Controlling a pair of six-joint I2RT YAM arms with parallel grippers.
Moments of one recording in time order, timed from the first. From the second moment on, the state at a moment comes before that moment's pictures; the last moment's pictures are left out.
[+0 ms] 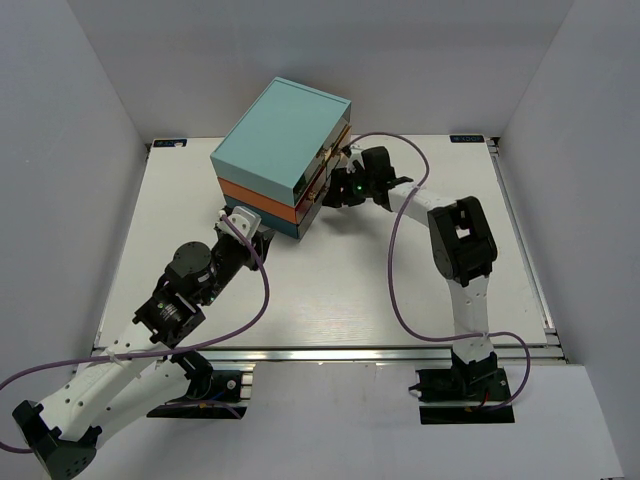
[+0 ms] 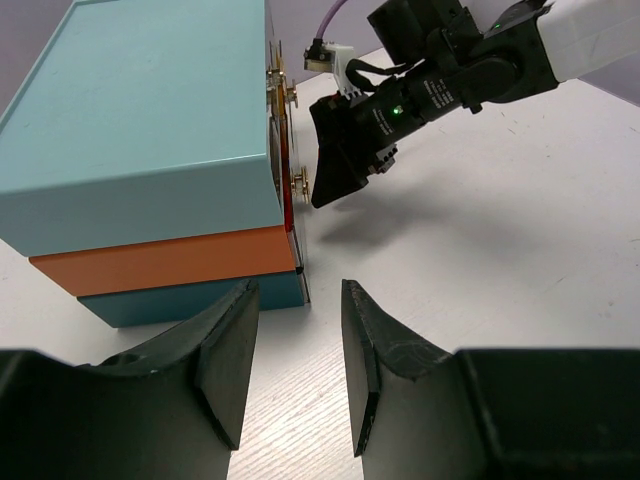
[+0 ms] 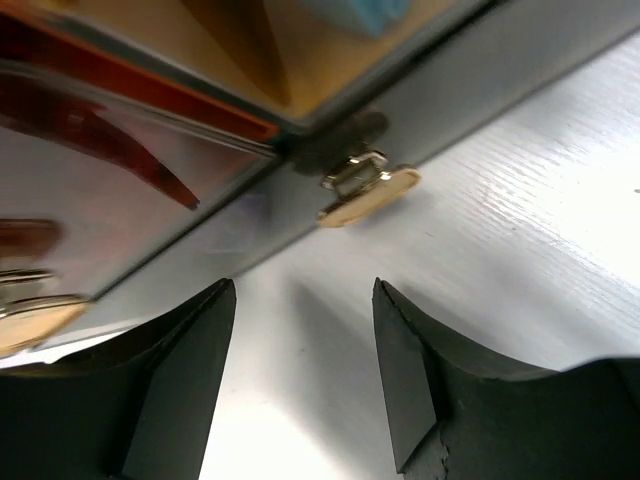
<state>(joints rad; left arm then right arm) -0.72 0.68 0.71 -0.05 -0.16 0.10 0.44 2.18 1.58 -0.05 -0.46 0.22</state>
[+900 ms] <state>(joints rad) -0.72 0.68 0.71 -0.05 -0.16 0.11 0.43 2.14 1.59 0.02 -0.58 0.31</state>
